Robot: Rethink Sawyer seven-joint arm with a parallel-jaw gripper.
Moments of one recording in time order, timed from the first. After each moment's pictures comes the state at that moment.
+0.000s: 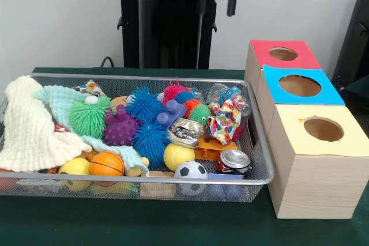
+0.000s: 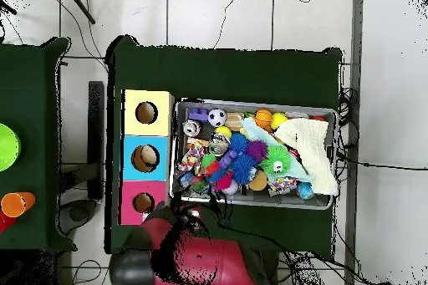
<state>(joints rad) -0.26 -1.14 0.03 2.21 -0.01 0.30 1.57</state>
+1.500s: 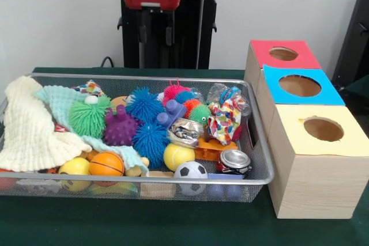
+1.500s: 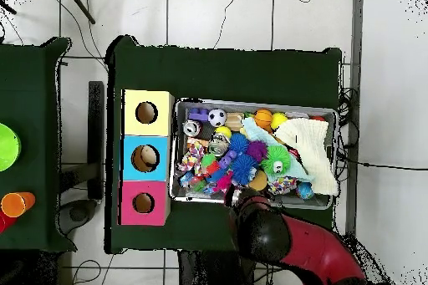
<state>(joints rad) -0.64 -1.00 0.21 2.20 -0.11 0.29 1.57</state>
